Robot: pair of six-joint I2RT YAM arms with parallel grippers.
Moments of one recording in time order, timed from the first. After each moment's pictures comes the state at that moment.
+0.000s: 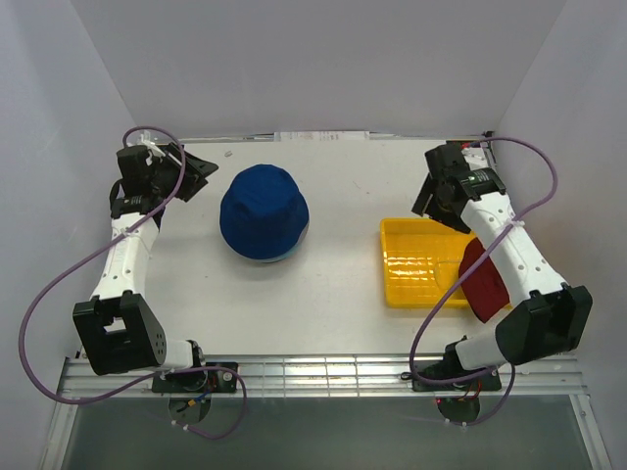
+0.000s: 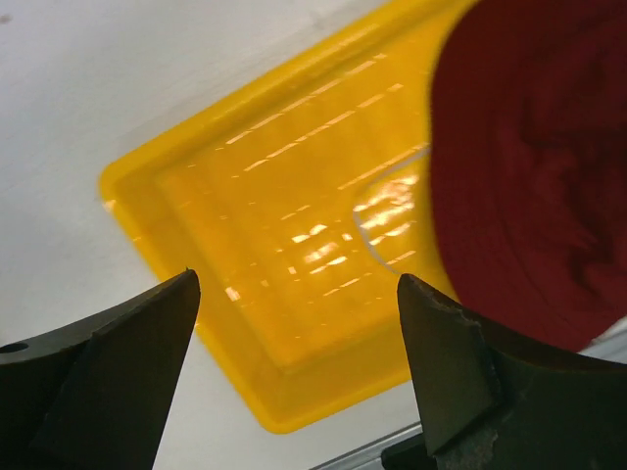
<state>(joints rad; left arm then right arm) 0.16 1.37 1.16 -0.24 0.46 -0.78 0.34 1.43 1.43 -1.05 0.36 0.63</state>
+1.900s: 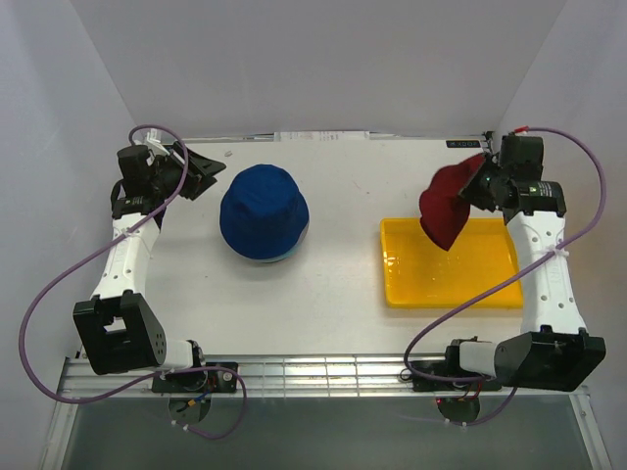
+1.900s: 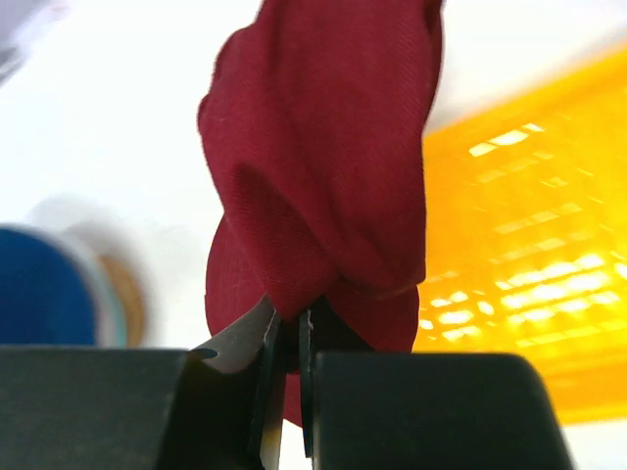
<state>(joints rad) 0.15 1.37 1.16 -0.20 0.59 -0.81 -0.07 1.25 1.37 -0.87 -0.04 0.49</state>
